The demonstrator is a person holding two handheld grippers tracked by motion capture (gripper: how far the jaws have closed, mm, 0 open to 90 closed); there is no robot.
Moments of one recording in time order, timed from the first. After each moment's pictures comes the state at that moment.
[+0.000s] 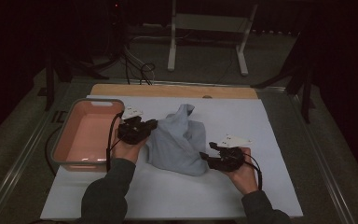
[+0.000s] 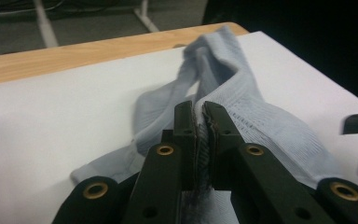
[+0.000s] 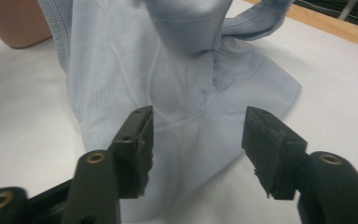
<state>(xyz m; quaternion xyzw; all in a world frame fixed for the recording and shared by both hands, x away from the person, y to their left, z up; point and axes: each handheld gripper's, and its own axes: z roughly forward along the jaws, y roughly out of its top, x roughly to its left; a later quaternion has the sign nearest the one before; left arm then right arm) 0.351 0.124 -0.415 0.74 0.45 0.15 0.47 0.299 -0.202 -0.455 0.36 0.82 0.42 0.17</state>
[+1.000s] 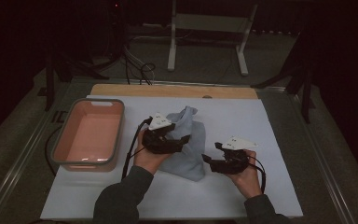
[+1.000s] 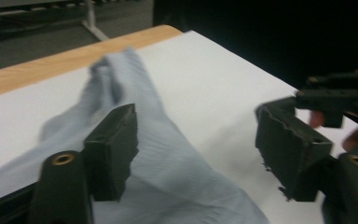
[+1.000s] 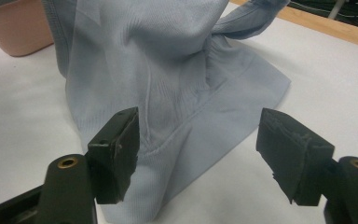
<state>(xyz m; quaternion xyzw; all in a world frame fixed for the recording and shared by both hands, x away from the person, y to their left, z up) 0.319 0.046 -0.405 0.79 0.34 0.10 0.50 0.289 -0.210 -0.453 0.37 0.80 0.43 0.17</state>
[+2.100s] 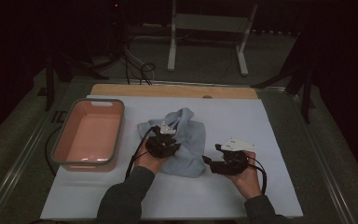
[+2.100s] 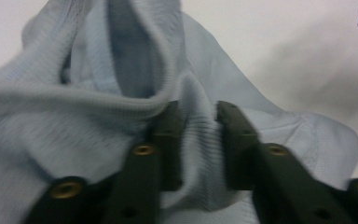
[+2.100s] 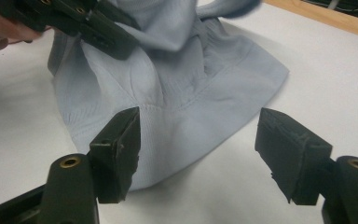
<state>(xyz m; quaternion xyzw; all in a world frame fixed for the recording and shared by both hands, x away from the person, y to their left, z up) 0.346 0.048 -0.467 0.85 0.38 0.09 0.36 0.290 -0.210 -0.460 0.38 0.81 0.41 0.17</state>
